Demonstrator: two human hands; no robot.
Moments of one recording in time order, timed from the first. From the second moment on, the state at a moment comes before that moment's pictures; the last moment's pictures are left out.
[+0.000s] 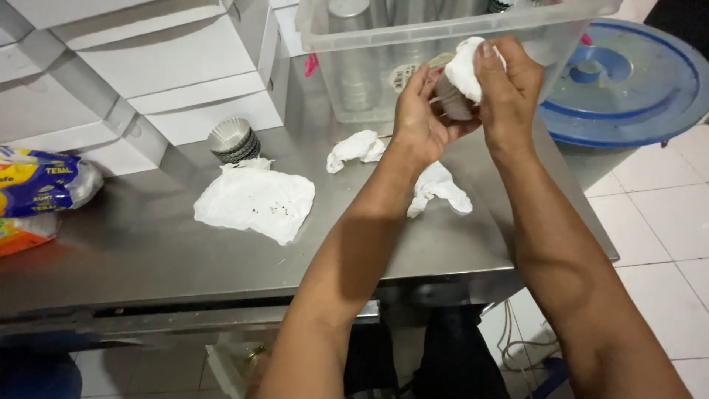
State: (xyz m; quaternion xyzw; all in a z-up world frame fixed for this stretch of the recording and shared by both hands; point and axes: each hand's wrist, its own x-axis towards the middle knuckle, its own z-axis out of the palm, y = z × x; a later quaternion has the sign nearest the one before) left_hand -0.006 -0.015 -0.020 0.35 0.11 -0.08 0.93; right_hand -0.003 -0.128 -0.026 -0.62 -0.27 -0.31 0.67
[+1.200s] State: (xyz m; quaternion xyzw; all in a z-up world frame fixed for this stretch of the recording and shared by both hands) left_hand 0.030 0.025 -0.031 0.36 0.09 0.10 0.92; right_hand -0.045 -0.107 -0.035 -0.74 -0.51 -0.24 0.35
